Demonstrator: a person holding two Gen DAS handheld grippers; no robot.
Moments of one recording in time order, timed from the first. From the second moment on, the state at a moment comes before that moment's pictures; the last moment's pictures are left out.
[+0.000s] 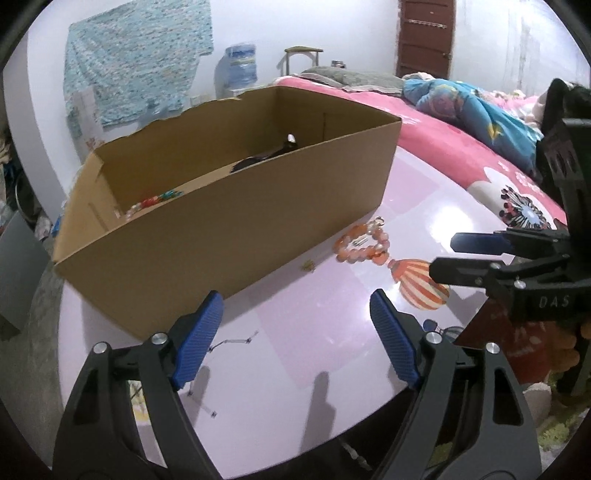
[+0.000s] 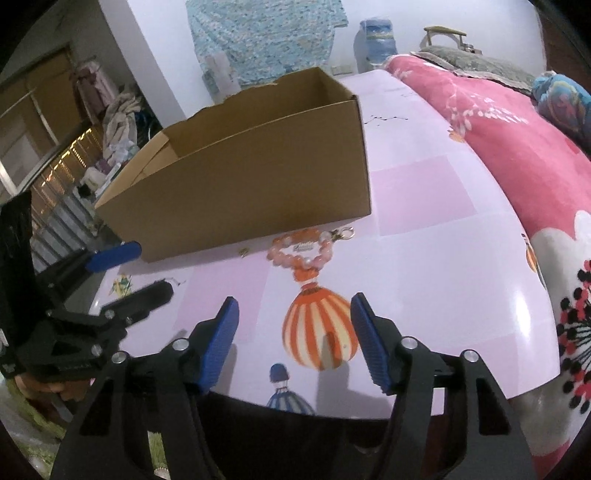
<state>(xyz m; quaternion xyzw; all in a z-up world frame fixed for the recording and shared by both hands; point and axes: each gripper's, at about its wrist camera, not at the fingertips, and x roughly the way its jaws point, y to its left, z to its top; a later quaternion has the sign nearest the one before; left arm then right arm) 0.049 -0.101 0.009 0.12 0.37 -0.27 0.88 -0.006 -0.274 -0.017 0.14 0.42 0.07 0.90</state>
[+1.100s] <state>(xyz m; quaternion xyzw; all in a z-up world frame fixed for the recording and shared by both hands) 0.070 -0.128 -0.022 0.15 0.37 -0.34 0.85 0.075 -0.258 -0.020 0.14 0.46 0.03 0.88</state>
